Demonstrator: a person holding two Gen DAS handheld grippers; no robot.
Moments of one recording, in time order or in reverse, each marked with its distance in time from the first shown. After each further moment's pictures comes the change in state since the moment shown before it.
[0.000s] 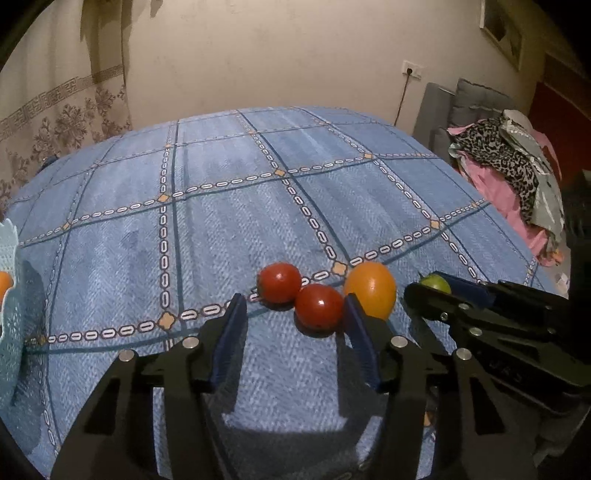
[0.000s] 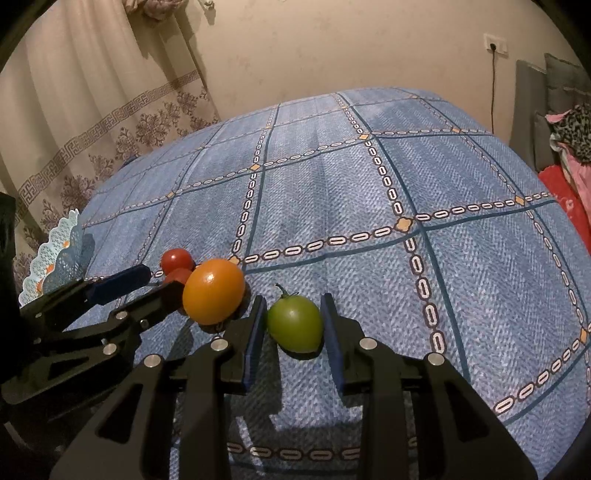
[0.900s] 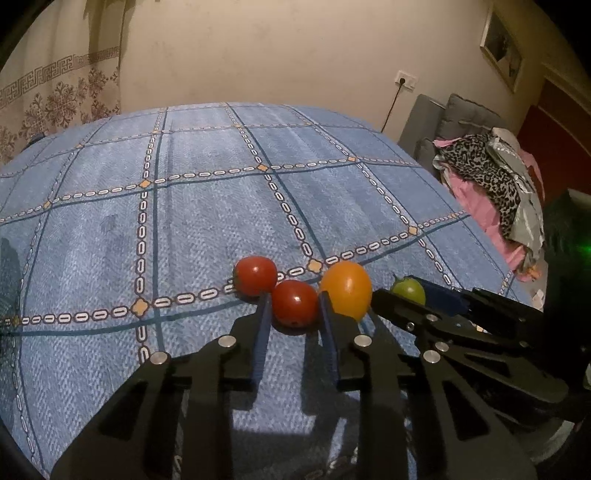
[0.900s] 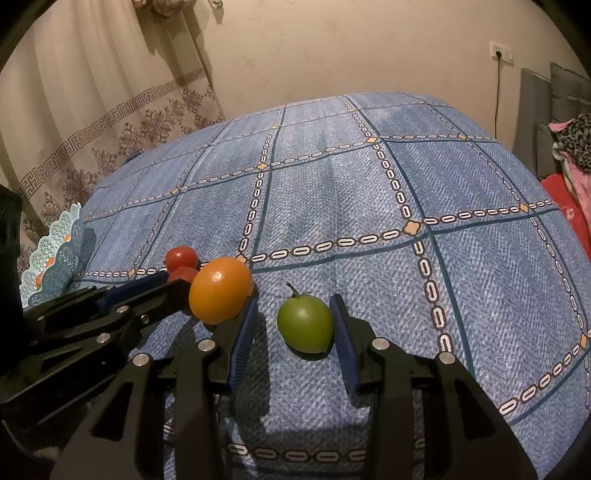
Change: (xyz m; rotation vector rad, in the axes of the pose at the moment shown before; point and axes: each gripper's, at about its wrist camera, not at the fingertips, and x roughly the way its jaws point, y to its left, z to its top) left arm -0.001 0.001 -0.004 -0.071 0.007 -0.109; right arm 0.002 0.005 0.000 -0.028 -0.006 0.001
